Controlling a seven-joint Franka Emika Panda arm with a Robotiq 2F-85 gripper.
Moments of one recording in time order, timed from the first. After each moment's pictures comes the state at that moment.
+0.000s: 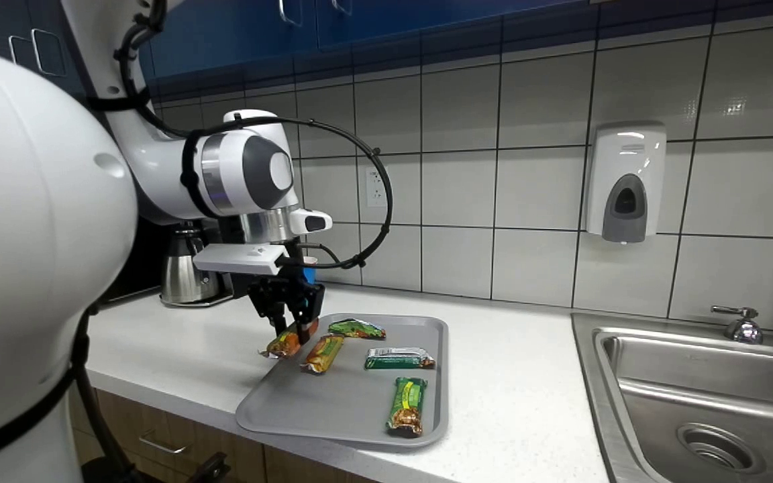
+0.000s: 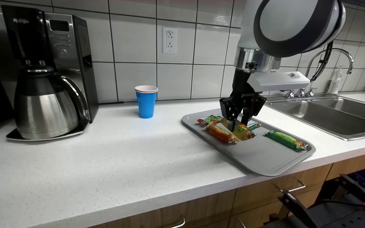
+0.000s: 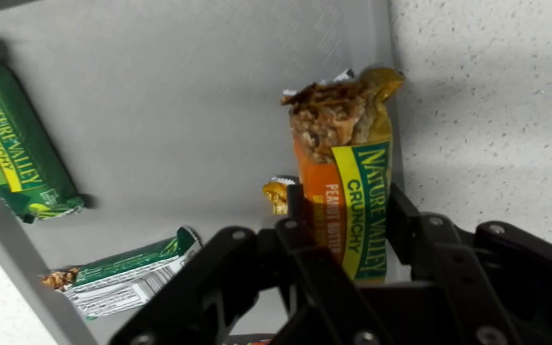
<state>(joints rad) 0.13 -0.08 0.12 -2.77 -0.15 2.78 0.30</state>
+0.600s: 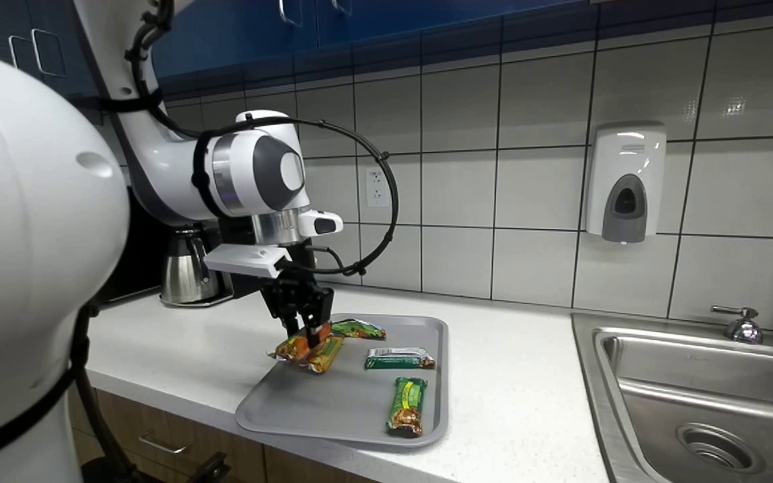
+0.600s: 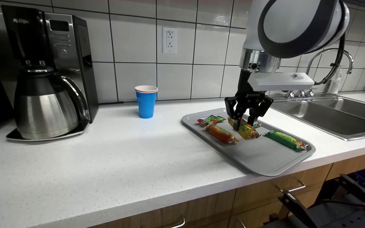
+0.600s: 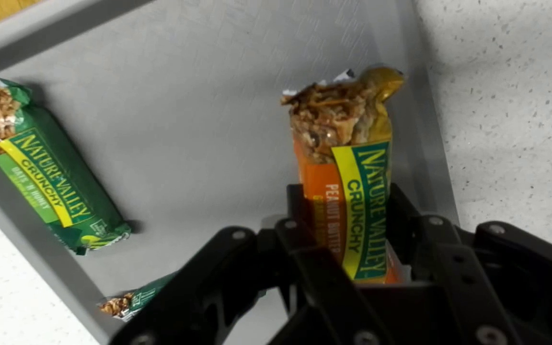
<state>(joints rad) 0.08 -0.08 0.12 -2.77 -0.17 2.78 0.41</state>
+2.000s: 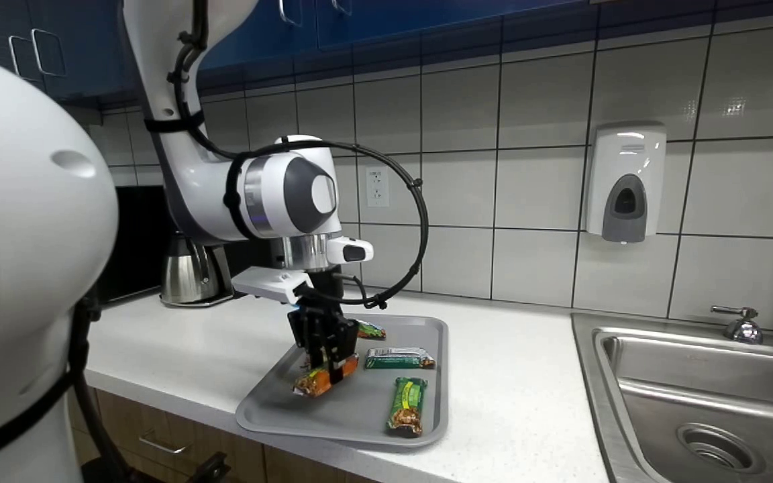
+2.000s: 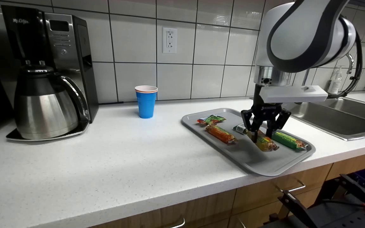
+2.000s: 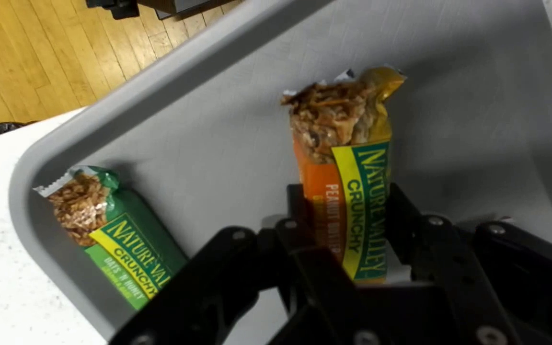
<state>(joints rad) 0.02 0.01 0.04 -2.77 -0.20 2.75 0.47</state>
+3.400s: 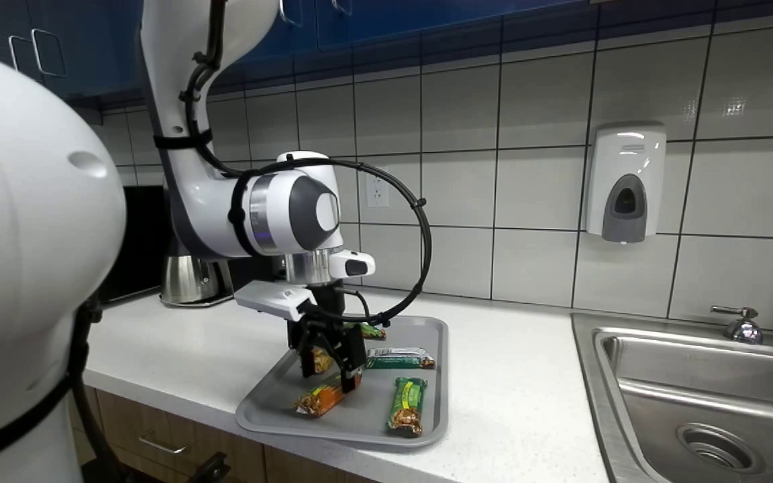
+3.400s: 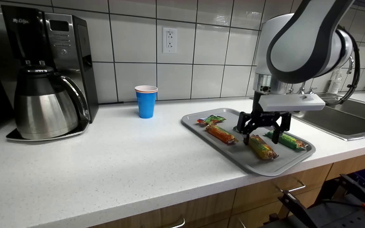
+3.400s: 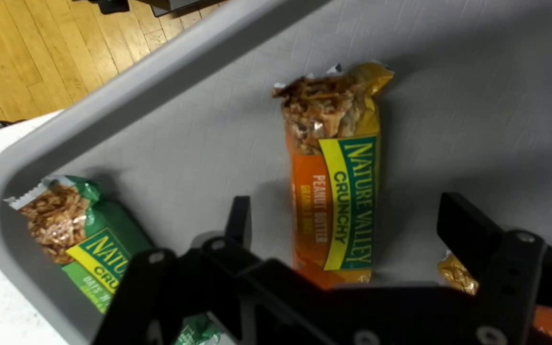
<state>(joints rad) 0.06 0.08 -0.01 -2.77 -0.23 2.82 0.47</state>
